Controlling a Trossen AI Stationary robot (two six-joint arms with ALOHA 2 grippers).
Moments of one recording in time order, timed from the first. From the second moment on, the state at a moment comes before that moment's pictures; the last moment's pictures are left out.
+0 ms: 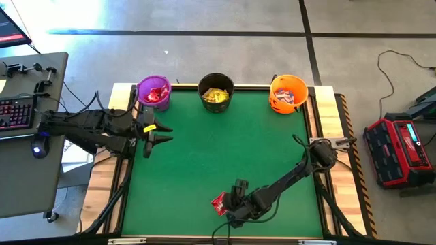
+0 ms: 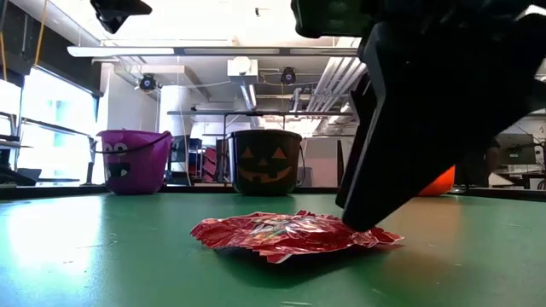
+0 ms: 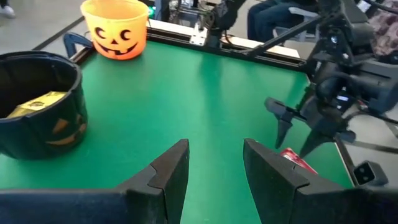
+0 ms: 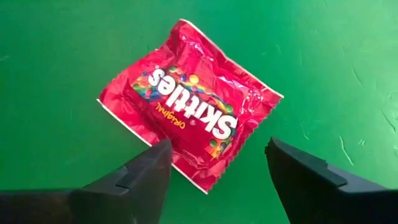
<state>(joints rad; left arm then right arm) -0.14 0.68 0.83 -0.58 -0.20 -0.24 0.60 2.14 1.52 -0.60 0.36 0.69</state>
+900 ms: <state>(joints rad) -0.14 0.70 0.83 -0.58 -0.01 -0.38 0.56 2.20 1.73 -0.78 0.23 0.78</state>
